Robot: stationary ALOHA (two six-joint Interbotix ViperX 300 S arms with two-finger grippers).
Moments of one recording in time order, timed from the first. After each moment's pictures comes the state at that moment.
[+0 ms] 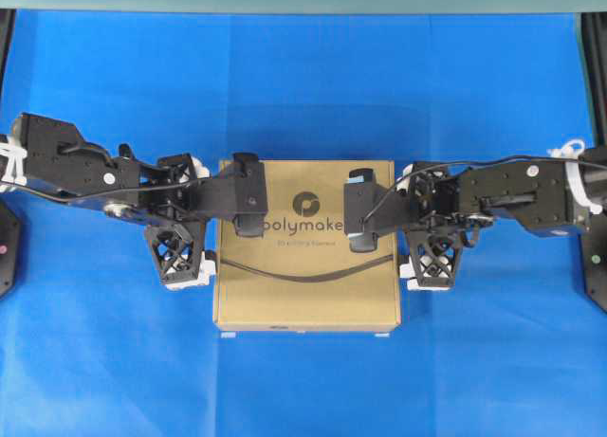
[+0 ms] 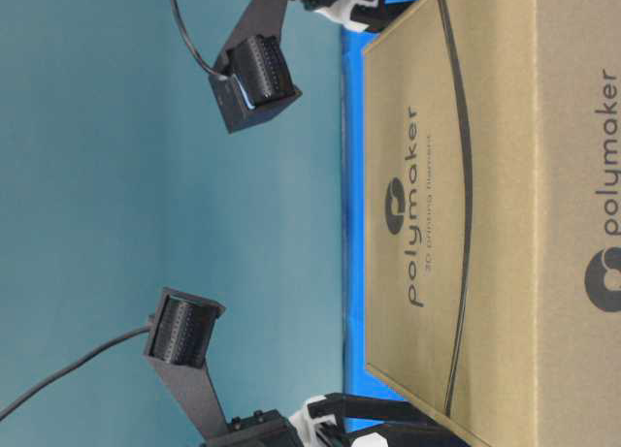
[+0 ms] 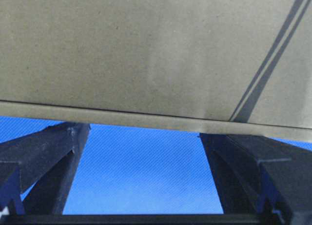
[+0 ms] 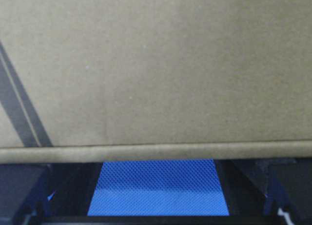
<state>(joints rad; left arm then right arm) 0.08 0.01 0.65 0.02 0.49 -0.07 -0.07 0.06 0.71 0.01 0.51 -0.06</state>
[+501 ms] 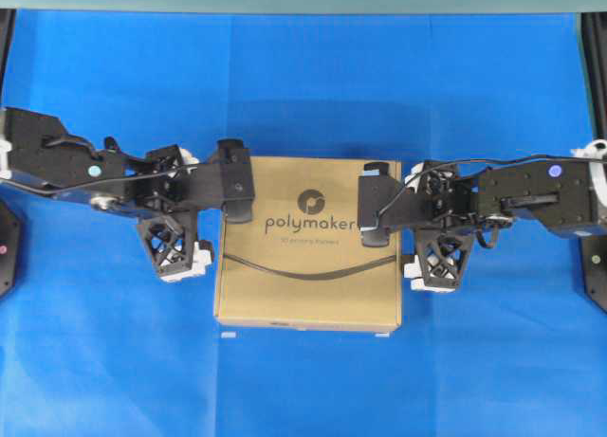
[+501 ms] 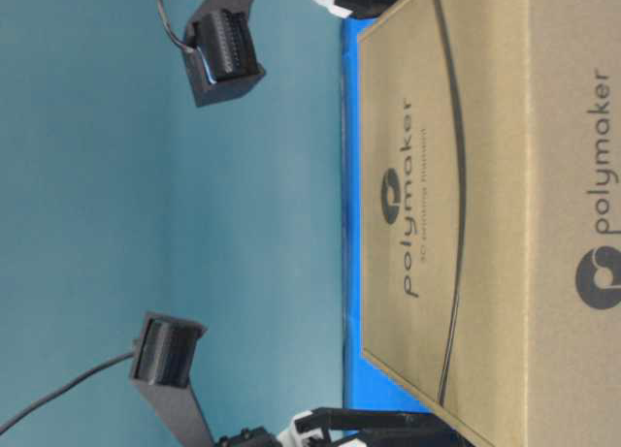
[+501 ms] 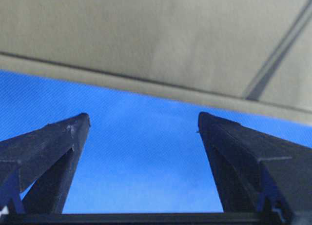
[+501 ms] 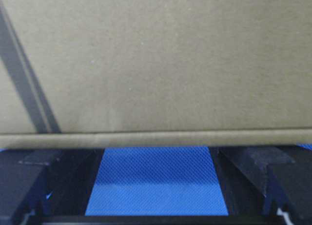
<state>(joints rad) 0.10 -0.06 0.71 0.02 0.47 -0.09 -0.07 -0.01 0.77 0.02 0.46 -0.03</state>
